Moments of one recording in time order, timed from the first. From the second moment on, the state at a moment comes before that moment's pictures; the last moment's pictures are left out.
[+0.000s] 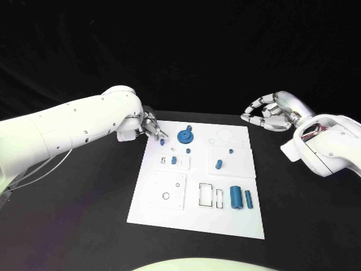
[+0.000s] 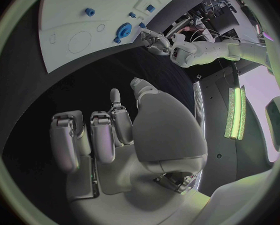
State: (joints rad) left arm 1.36 -0.58 -0.06 1.10 -1.06 0.31 -0.55; left_hand 1.06 -0.21 0.39 0.29 0.28 0.84 0.09 0.56 0.69 1.26 0.02 1.15 1.02 1.47 -0.05 1.56 1.31 0.07 1.42 0.05 1.44 1.28; right arm 1.34 -0.95 -0.13 1.62 -0.96 -0.54 -0.07; right_hand 1.31 -0.14 0.17 0.29 0.35 0.87 0.14 0.37 0.50 1.40 0.06 1.39 1.31 1.46 0.00 1.54 1.31 0.01 1.47 0.11 1.54 1.31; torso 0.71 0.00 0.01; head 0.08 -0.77
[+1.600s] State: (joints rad) left arm 1.36 -0.57 -0.06 1.10 -1.04 0.32 -0.53; left_hand 1.34 -0.14 0.56 0.25 0.27 0.86 0.09 0.57 0.67 1.26 0.01 1.15 1.01 1.47 -0.05 1.57 1.31 0.07 1.42 0.05 1.44 1.30; right arm 1.34 -0.95 -0.13 1.62 -0.96 -0.54 -0.06; right_hand 1.31 -0.14 0.17 0.29 0.35 0.87 0.14 0.37 0.50 1.40 0.06 1.39 1.31 1.46 0.00 1.54 1.31 0.01 1.47 0.11 1.54 1.31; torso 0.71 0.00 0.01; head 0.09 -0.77
